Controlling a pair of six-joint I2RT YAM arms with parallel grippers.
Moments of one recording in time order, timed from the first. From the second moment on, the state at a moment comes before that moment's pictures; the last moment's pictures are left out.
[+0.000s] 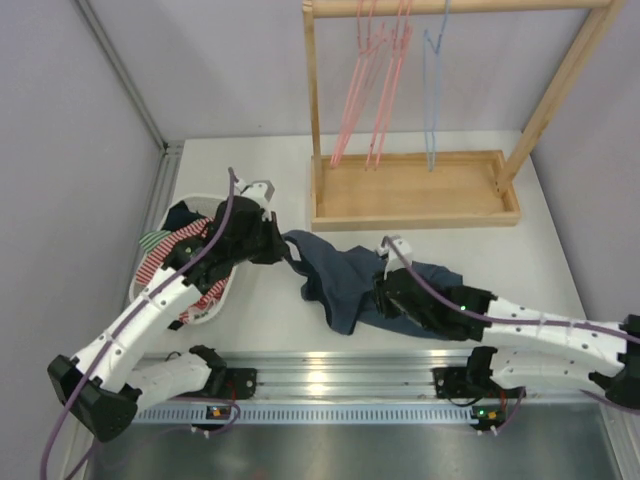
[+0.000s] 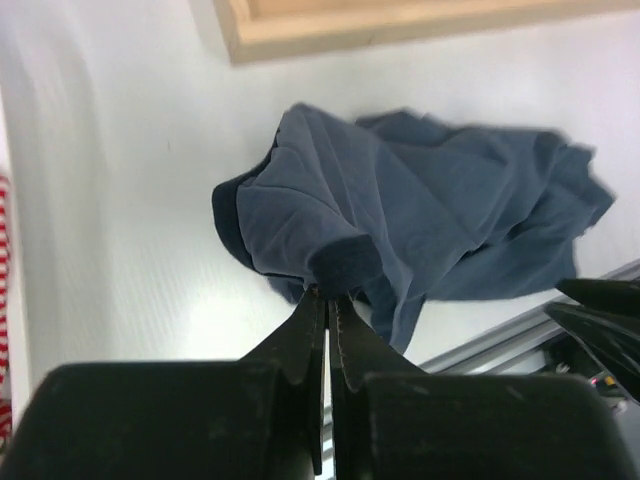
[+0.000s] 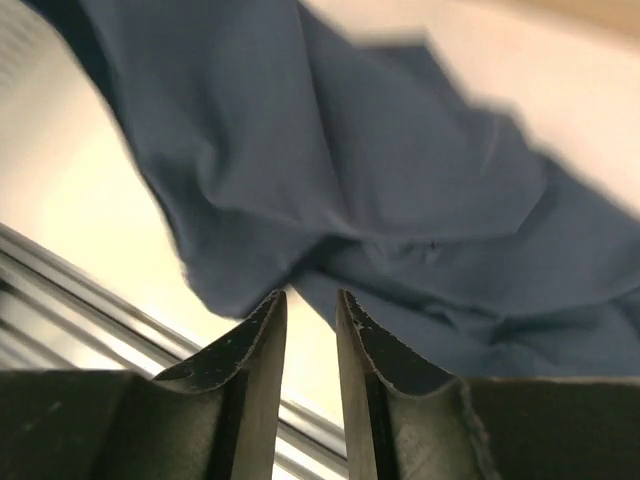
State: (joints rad) left arm -0.60 1.05 1.13 -0.71 -0.02 -0.51; right arm 1.17 0.92 0.82 -0.51 0.49 0.54
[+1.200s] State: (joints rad) left arm -0.60 1.06 0.86 -0.74 0.03 -0.52; right arm 1.45 1.49 0.76 -0.40 0.63 0.99
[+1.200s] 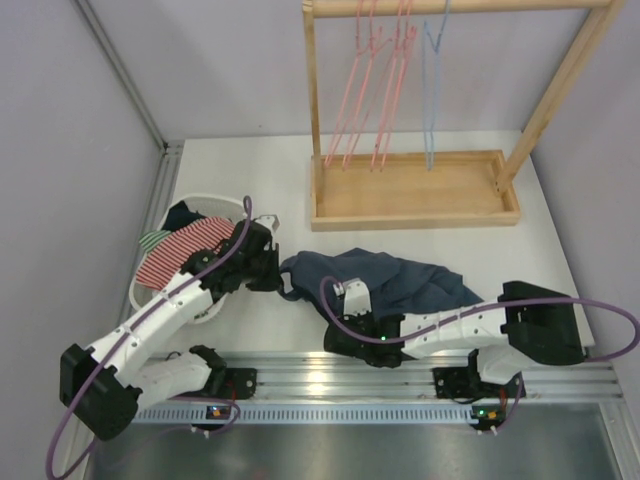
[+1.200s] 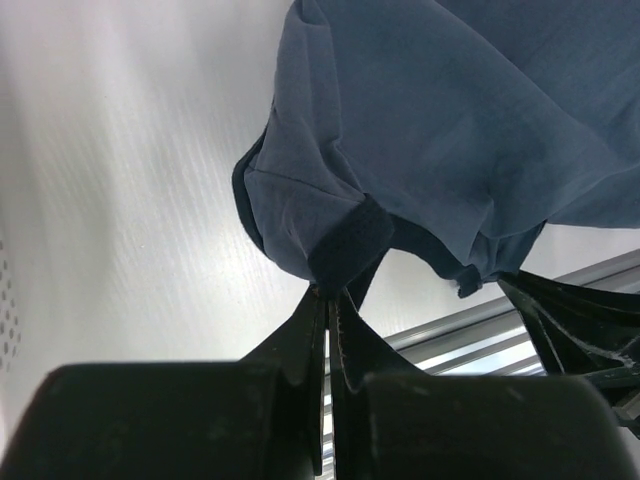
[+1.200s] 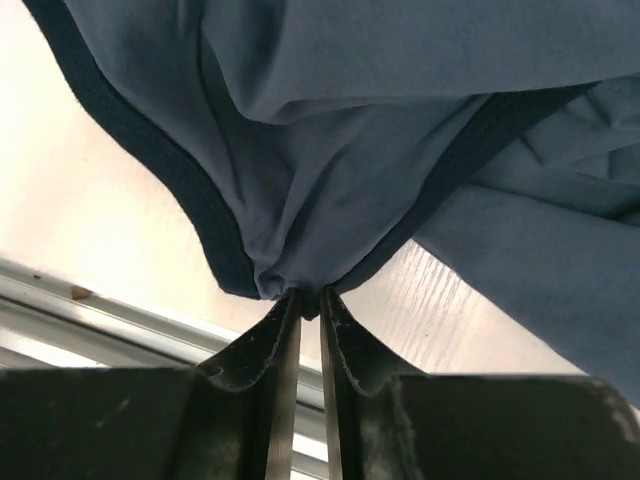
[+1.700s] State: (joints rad) left arm -0.60 1.28 1.85 -0.99 -0.11 -0.42; right arm 1.36 1.07 1.40 -0.75 0.87 0.70
